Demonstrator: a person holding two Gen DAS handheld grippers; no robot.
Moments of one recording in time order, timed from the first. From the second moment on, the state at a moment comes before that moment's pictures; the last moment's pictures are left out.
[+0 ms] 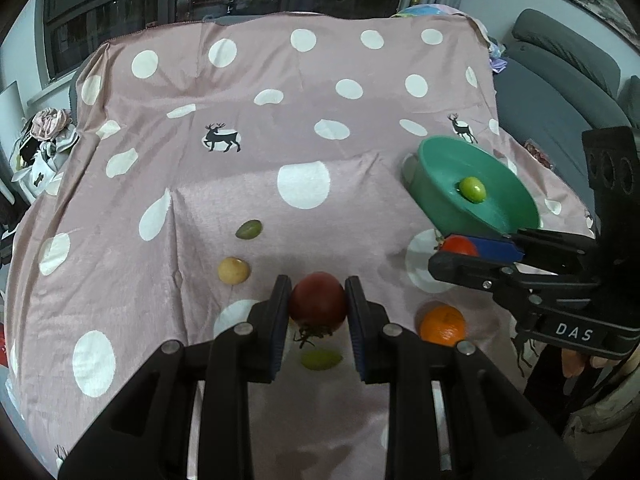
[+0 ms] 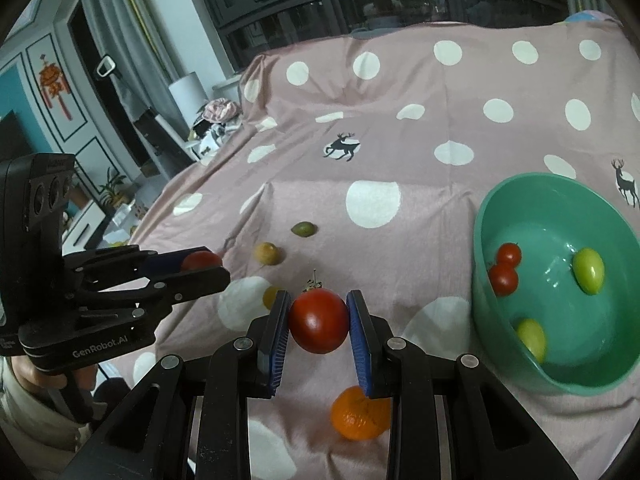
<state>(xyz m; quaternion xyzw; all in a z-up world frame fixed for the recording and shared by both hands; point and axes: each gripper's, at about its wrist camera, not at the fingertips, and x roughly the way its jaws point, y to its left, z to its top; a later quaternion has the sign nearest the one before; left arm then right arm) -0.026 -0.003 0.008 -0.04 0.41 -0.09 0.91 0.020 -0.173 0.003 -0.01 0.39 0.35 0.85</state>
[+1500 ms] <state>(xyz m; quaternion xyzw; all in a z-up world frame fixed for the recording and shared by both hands) -0.013 -0.060 0.019 0.01 0.41 -0.11 0.90 0.019 -0.227 0.017 0.04 0.35 0.35 0.87</state>
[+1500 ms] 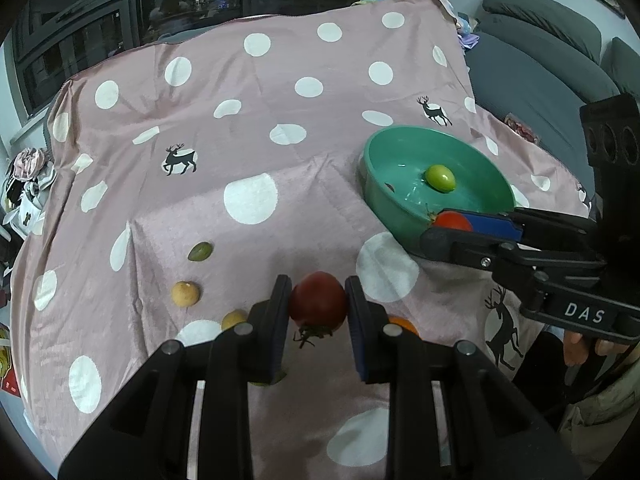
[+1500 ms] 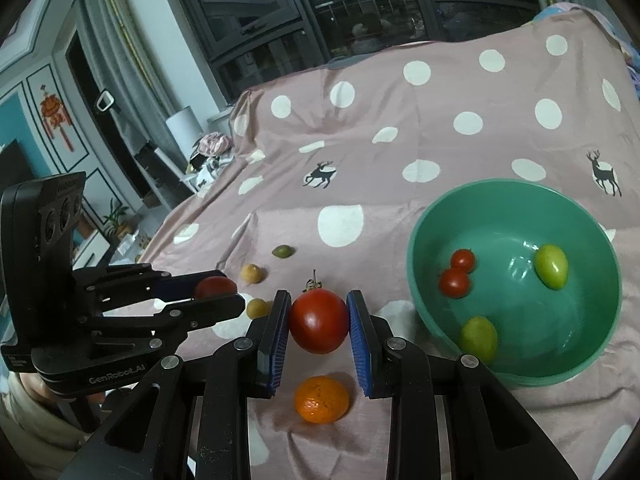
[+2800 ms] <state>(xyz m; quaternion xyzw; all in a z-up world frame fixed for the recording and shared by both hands) 0.044 -0.142 0.024 0.06 0.40 -0.19 0.90 0.042 -0.306 0.003 0.09 0.35 0.26 0.89</state>
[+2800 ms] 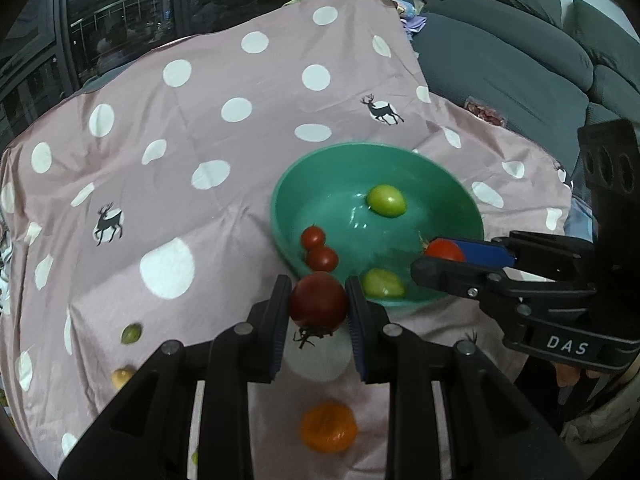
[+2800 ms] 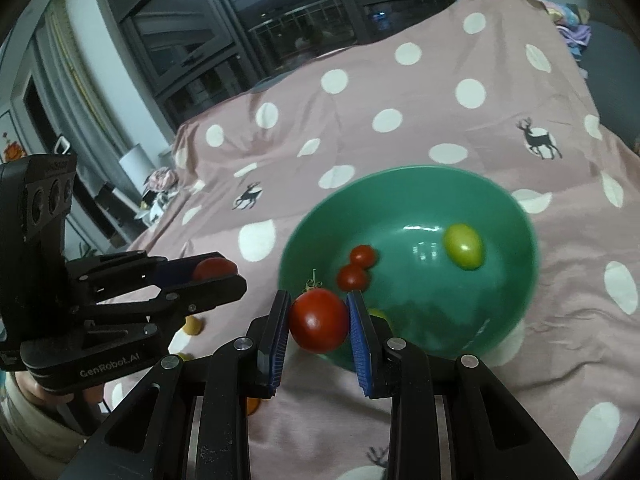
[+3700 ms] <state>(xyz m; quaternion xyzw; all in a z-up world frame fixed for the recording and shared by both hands) 0.095 -0.175 0.013 0.08 0.41 -0.19 0.89 0.067 -0.343 -0.008 0.11 0.35 0.22 0.90</state>
